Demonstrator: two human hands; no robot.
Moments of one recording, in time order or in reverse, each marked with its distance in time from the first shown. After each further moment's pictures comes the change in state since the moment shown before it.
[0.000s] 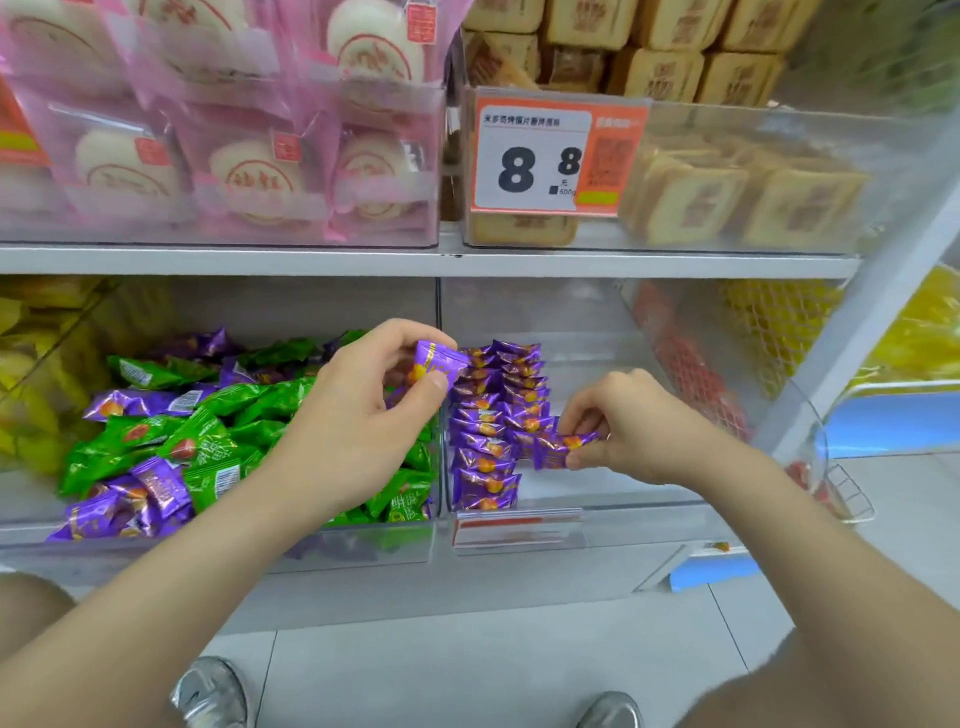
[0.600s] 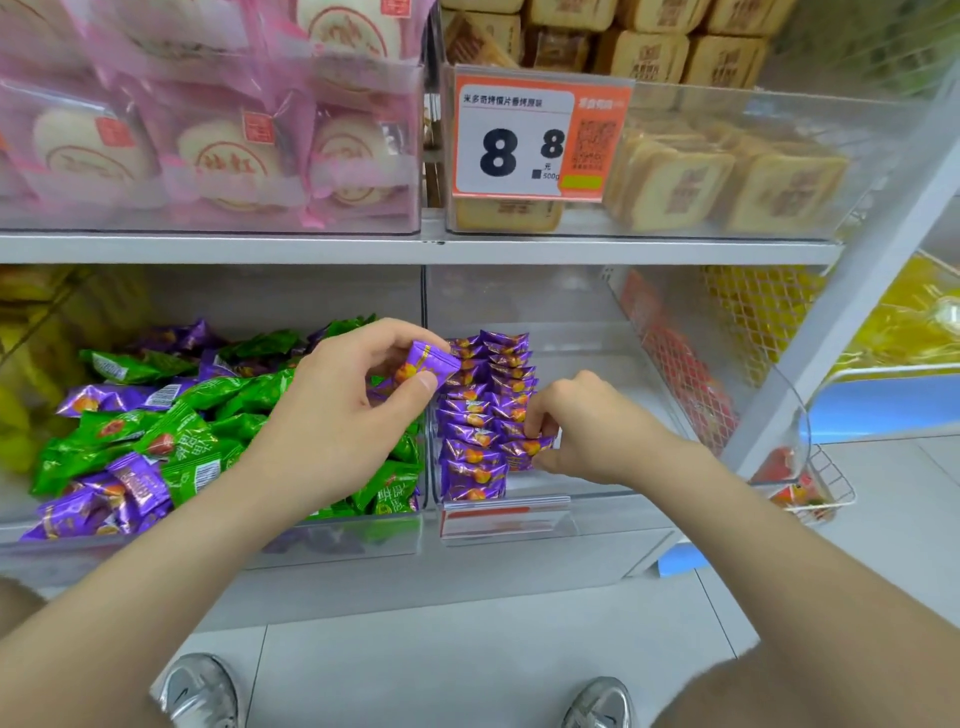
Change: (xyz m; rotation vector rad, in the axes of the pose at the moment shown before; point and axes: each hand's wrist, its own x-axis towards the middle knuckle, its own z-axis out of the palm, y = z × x) left_hand -0.001 0.003 -0.001 0.116 -0.023 0.037; right_hand 0.017 -0.004 0.034 -0.147 0.038 -0.082
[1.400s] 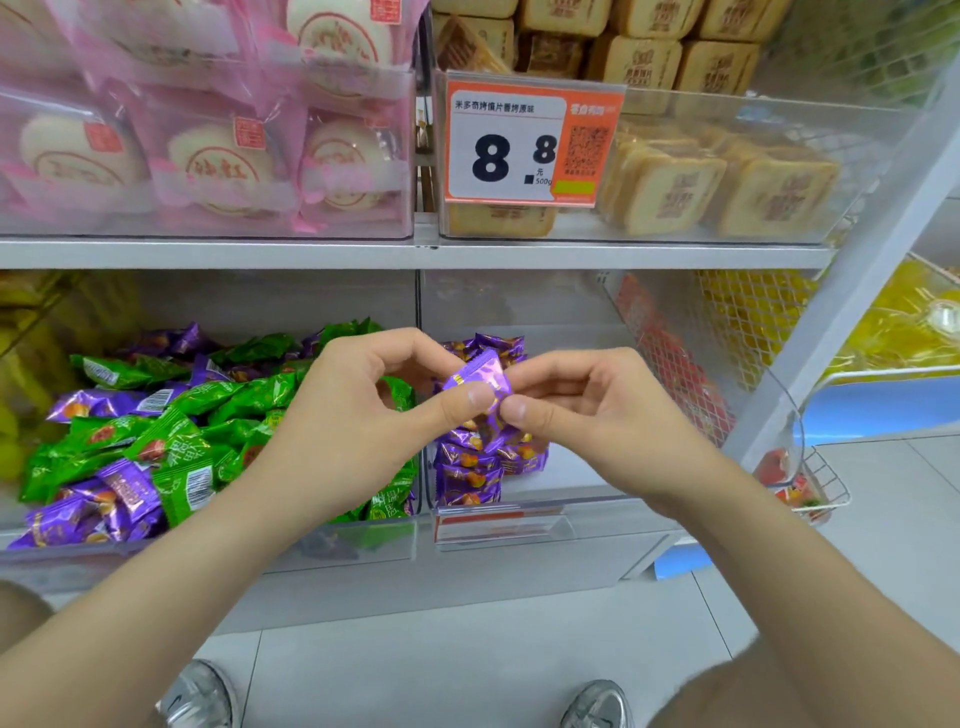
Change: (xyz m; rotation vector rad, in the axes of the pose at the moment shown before) left_hand -0.002 0.017 0.010 -0.099 -0.003 -0.006; right_hand -0.050 -0.052 -0.058 1.197 0.138 0.008
